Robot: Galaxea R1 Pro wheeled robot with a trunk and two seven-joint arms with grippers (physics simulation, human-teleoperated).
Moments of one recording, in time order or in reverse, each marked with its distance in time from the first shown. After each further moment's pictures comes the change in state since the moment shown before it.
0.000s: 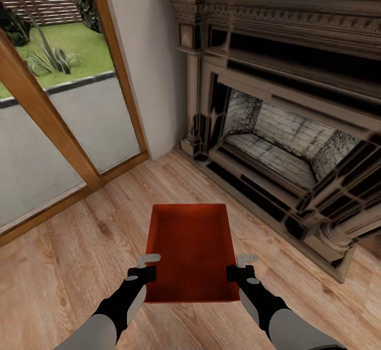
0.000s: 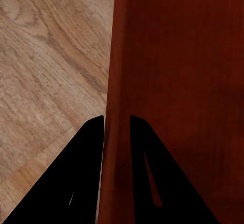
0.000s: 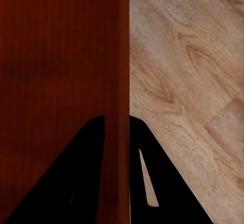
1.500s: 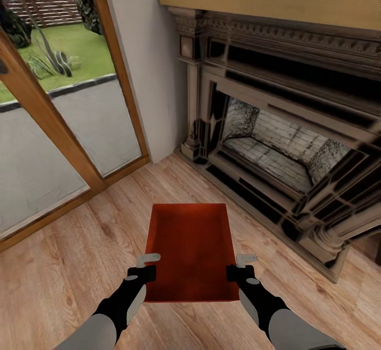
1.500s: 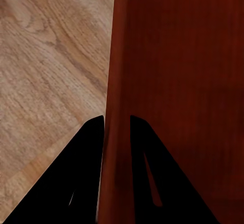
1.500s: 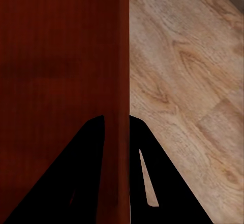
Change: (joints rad) left arm 0.000 0.001 0.001 -0.003 -0.004 -0.001 0.000; right arm 0.000 0.002 -0.001 0.002 -0.002 -0.008 -0.004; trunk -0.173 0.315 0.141
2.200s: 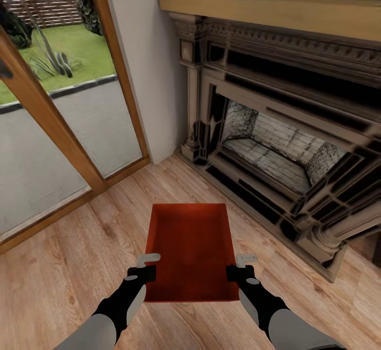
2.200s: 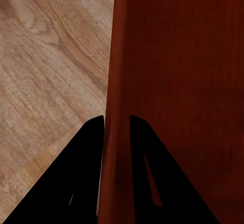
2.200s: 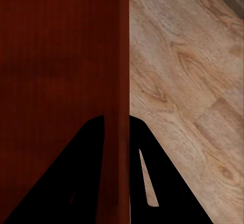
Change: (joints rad) left arm 0.000 0.000 0.000 0.000 0.000 0.000 -0.001; right arm 0.000 0.000 0.000 0.000 0.000 0.000 0.000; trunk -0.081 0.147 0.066
